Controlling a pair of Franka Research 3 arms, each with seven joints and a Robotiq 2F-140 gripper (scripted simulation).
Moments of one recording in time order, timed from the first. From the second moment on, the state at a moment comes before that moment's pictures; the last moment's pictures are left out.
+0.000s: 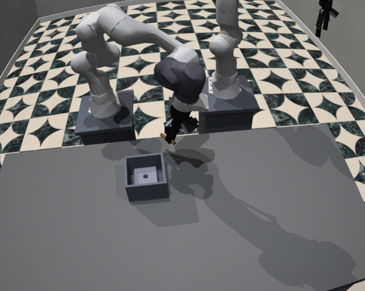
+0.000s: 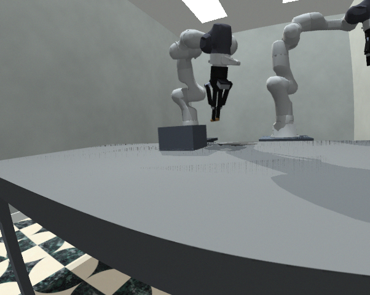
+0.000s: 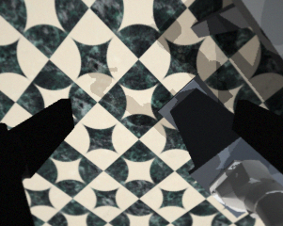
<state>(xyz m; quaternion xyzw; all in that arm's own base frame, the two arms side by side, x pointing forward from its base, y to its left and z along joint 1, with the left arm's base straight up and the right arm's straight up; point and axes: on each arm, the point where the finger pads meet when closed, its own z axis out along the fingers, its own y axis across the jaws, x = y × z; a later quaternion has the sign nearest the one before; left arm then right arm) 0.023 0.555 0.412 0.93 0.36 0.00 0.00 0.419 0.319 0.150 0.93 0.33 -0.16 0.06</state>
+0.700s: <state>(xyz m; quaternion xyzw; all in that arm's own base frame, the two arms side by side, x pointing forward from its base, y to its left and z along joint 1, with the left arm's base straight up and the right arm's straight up) 0.023 0.555 0.412 0.93 0.36 0.00 0.00 0.425 0.330 0.151 0.93 0.33 -0.16 0.05</state>
